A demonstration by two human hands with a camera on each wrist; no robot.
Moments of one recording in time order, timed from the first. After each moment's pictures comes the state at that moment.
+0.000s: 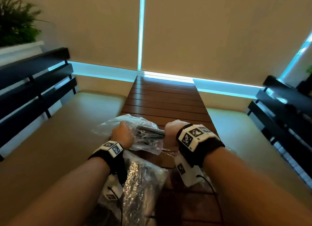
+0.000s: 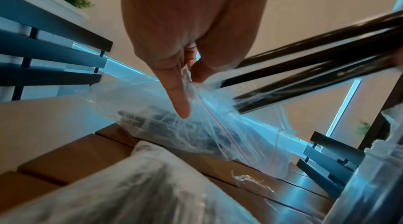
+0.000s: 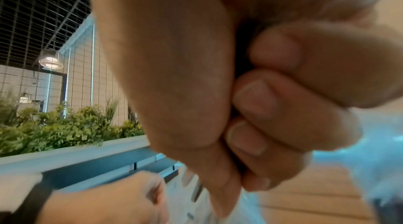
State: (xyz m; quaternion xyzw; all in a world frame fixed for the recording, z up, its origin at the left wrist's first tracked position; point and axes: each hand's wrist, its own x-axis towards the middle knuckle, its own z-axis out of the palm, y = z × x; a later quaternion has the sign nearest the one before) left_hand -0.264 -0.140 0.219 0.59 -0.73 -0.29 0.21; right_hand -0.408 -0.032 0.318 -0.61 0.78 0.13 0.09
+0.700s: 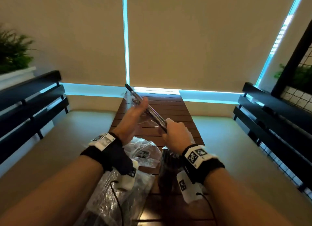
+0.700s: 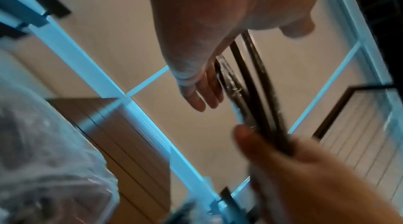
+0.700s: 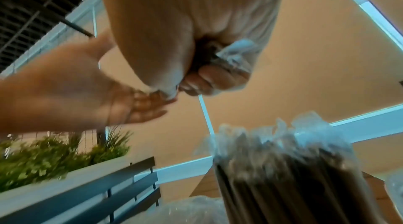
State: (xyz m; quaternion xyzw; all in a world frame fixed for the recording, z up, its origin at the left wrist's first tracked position) left_hand -0.314 -0.053 0.352 0.23 -0.60 -0.68 0.36; right_hand -0.441 0.045 0.337 -0.54 0.81 -0.21 0.03
